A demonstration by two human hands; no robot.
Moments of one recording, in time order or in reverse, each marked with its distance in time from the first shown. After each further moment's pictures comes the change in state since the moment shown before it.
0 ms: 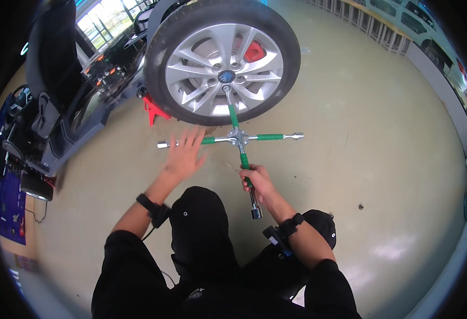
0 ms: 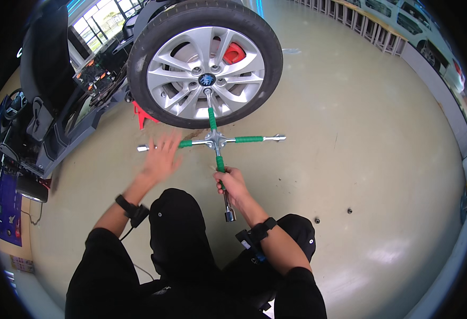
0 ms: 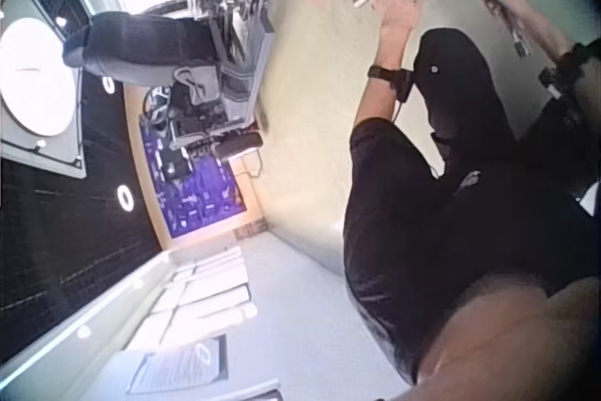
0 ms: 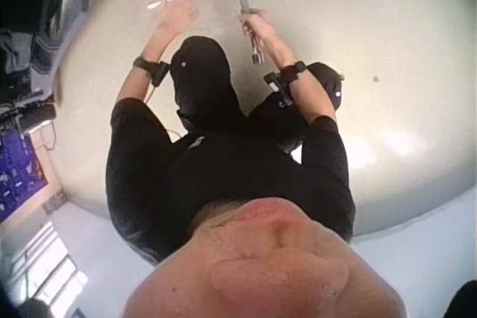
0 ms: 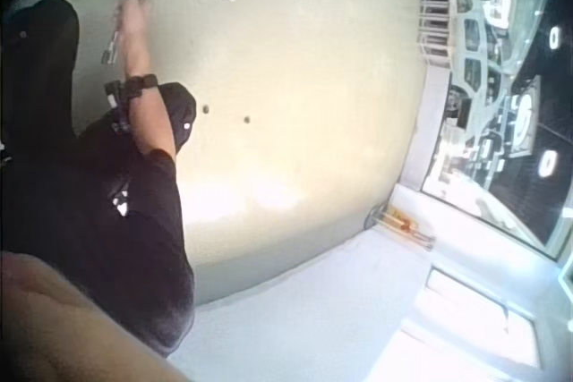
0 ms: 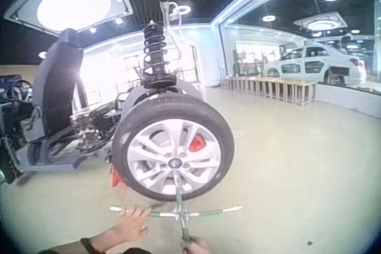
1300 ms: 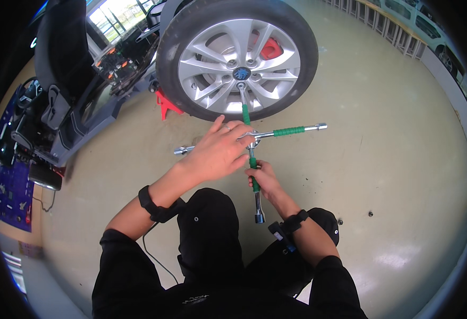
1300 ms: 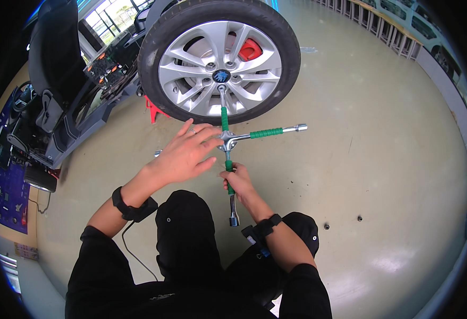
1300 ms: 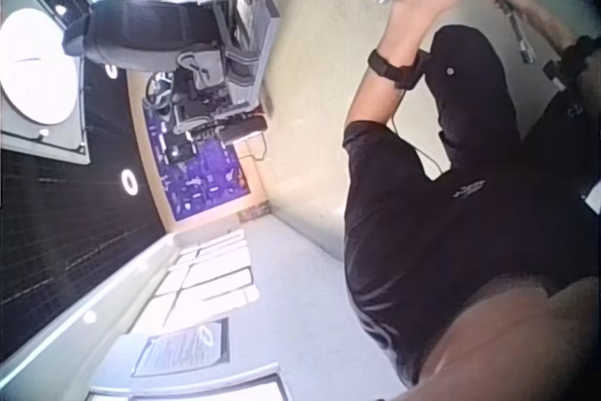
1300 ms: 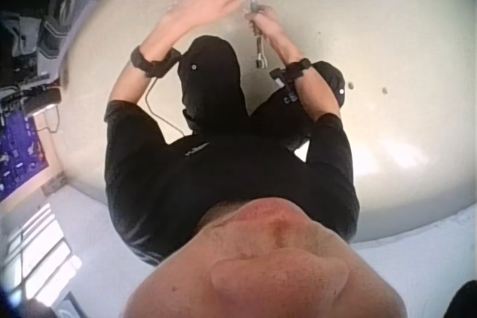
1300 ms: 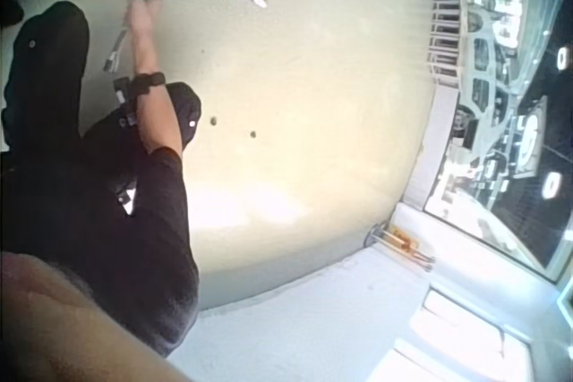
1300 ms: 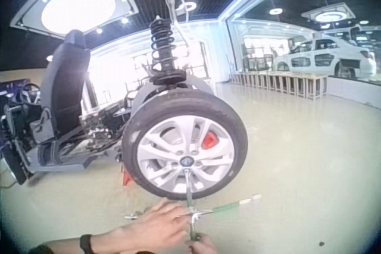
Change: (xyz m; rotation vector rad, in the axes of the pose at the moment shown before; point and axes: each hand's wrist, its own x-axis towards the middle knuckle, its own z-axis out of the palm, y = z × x) left_hand 0.023 0.043 -0.096 -0.287 0.068 0.306; right_hand 0.030 0.003 0.012 -0.156 0.019 -0.066
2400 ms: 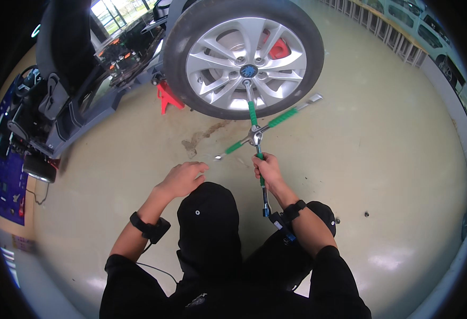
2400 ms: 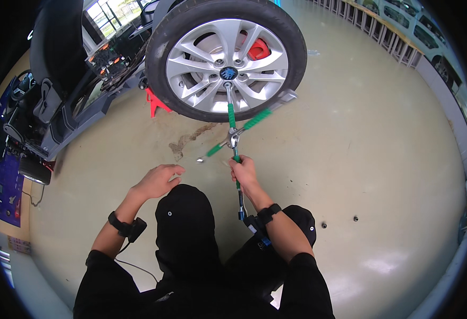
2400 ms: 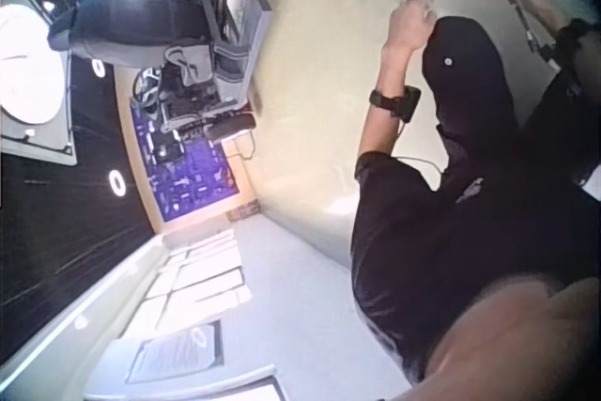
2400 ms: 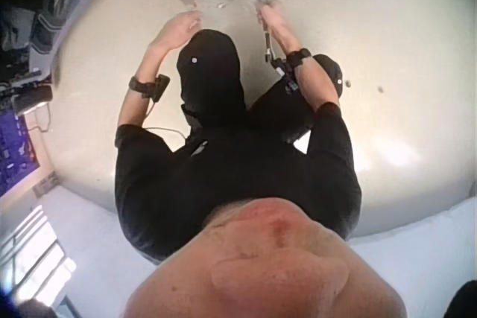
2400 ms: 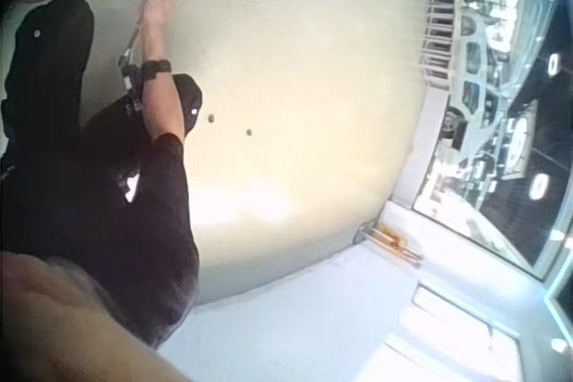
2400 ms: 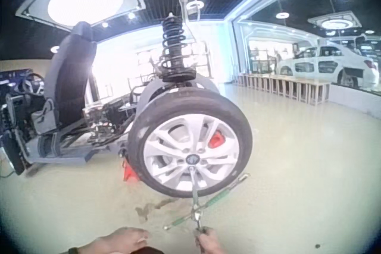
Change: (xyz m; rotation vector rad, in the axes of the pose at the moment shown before) left_hand -0.127 -0.041 0.052 -0.348 -0.255 -0.463; right_hand 0.016 0.007 0.001 -0.035 0.078 -0.067
